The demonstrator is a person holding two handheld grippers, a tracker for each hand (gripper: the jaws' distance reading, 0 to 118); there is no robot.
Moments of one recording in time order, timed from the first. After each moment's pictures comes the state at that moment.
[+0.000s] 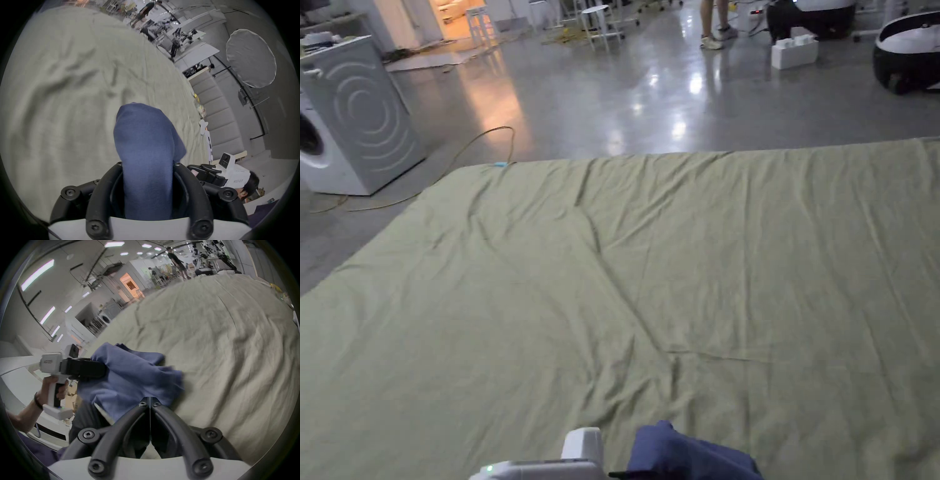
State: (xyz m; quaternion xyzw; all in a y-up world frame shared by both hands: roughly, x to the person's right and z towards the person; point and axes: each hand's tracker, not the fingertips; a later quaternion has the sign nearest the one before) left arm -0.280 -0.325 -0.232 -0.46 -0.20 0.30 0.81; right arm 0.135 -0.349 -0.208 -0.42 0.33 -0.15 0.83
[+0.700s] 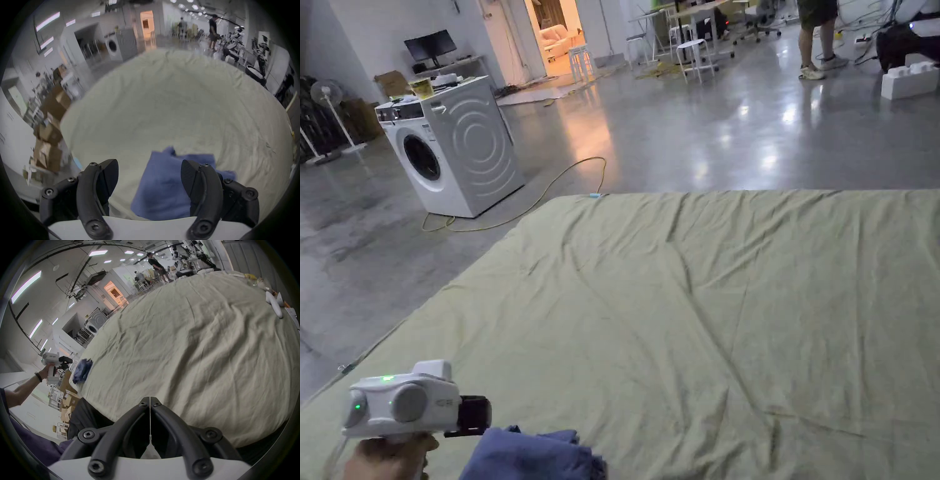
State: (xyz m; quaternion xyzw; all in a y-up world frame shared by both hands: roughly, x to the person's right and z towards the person) left arm -0.533 -0.232 -0.264 -0.43 0.28 0.03 0.86; right arm 0.191 -0.348 -0.167 -0.43 0.24 -0.17 0.85
